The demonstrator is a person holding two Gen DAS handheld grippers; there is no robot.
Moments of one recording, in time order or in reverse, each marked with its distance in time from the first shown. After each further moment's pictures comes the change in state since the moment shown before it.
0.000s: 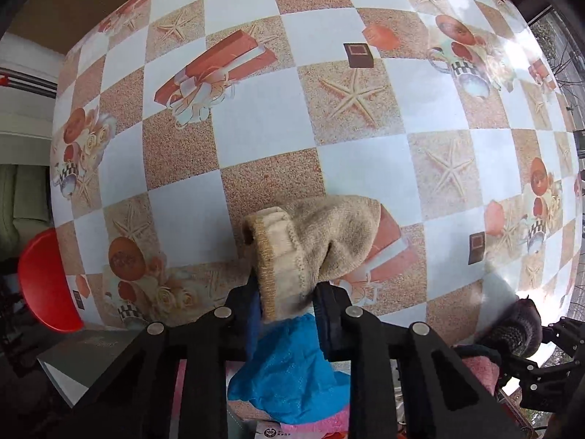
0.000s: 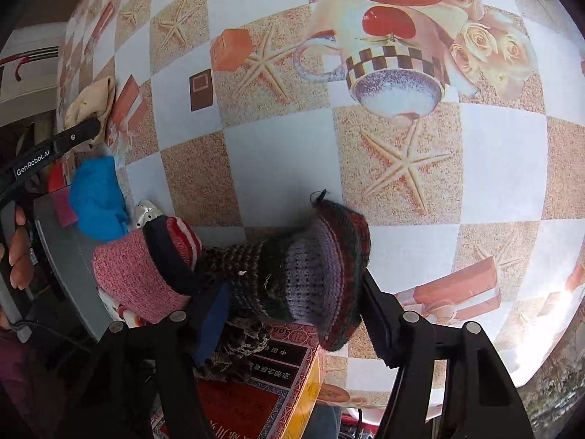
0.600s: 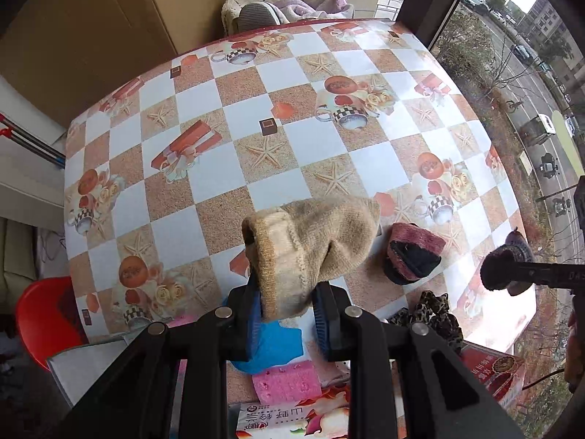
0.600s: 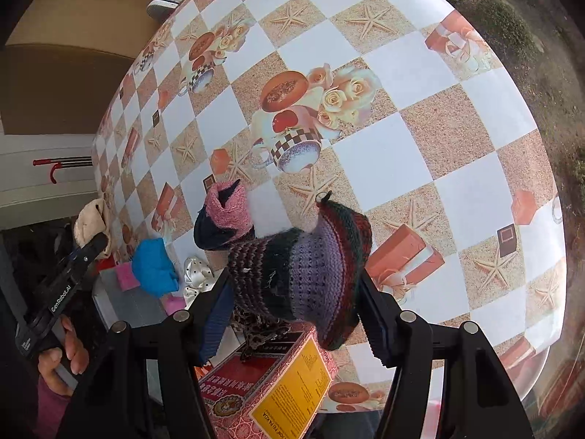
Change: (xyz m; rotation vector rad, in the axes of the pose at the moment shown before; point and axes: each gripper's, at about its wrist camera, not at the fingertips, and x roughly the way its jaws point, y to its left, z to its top) left arm -0.097 -0.032 -0.055 0.151 -0.265 -0.105; right arm -0.085 -0.049 -0.050 0.253 -0.340 0.162
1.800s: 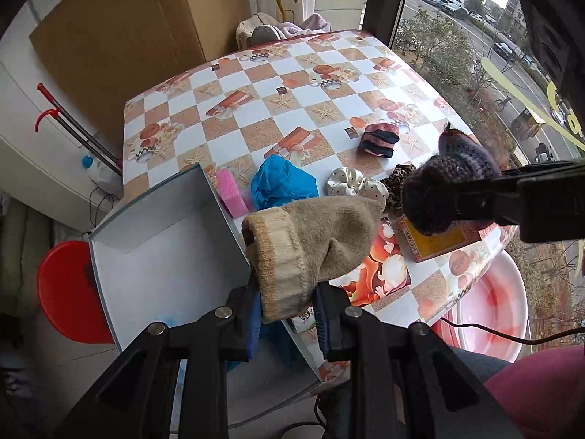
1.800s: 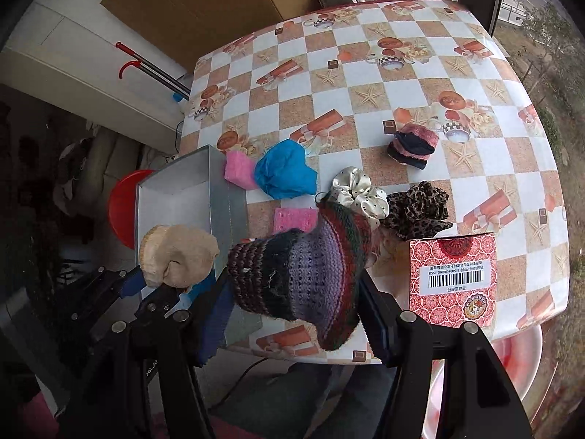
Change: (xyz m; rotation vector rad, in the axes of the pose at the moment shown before) left arm -0.113 0.029 -0.202 0.046 -0.124 0.028; right arm -0.004 0.206 -0.185 -0.393 -0.133 -0.067
